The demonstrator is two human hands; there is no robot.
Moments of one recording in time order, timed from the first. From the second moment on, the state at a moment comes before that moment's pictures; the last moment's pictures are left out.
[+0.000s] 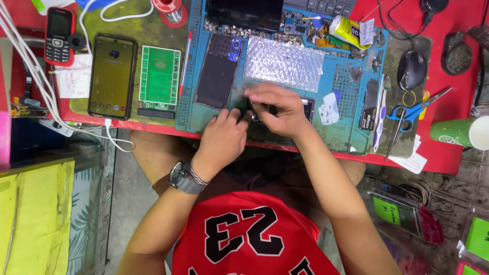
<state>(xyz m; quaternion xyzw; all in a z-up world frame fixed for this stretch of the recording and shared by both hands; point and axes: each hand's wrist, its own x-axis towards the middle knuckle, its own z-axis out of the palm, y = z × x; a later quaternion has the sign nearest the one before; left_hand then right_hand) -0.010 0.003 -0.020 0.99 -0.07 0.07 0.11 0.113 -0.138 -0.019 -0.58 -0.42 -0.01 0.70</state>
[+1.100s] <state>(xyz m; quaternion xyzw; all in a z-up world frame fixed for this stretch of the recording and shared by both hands) -0.081 0.127 -0.009 0.93 0.19 0.31 0.11 0.121 -0.152 -0.045 -0.57 -0.43 -0.10 0.69</state>
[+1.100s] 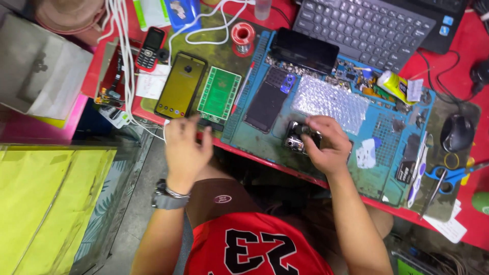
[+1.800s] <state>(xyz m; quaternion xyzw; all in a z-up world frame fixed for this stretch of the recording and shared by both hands) -0.054 0.078 -0.006 0.90 0.07 0.27 0.33 0.127 -0.189 -0.068 -0.52 -0.25 -0.04 0.82</state>
